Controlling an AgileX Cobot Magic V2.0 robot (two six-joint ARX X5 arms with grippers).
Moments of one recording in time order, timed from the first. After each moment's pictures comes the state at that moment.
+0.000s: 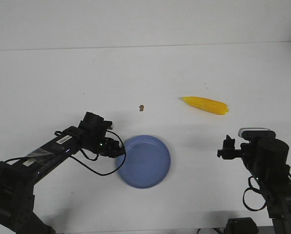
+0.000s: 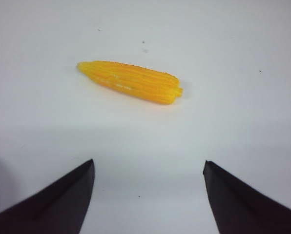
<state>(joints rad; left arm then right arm) -0.42 1.72 1.07 -0.40 0.57 -0.14 0.01 0.73 0.90 -0.76 0.00 0.08</state>
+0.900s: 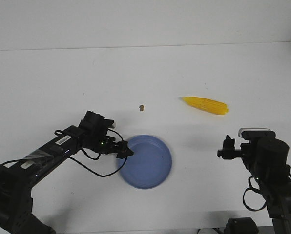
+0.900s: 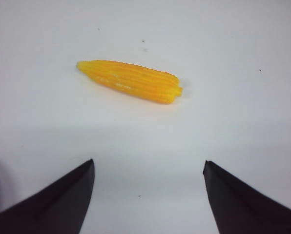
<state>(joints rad) -0.42 1.71 1.08 -0.40 0.61 -0.14 0.01 0.73 0.90 -0.76 0.00 0.08</state>
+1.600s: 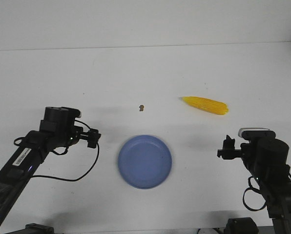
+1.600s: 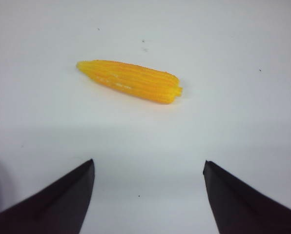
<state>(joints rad) -0.21 1.35 1.06 -0.51 0.26 0.00 0.01 0.73 0.90 -0.76 0.00 0.08</state>
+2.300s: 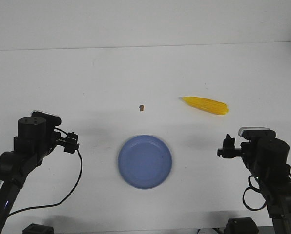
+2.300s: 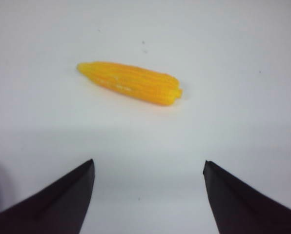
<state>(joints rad) -0.18 1.08 1.06 -0.61 -0.05 0.17 0.01 0.74 0.90 -0.73 0.00 0.08</state>
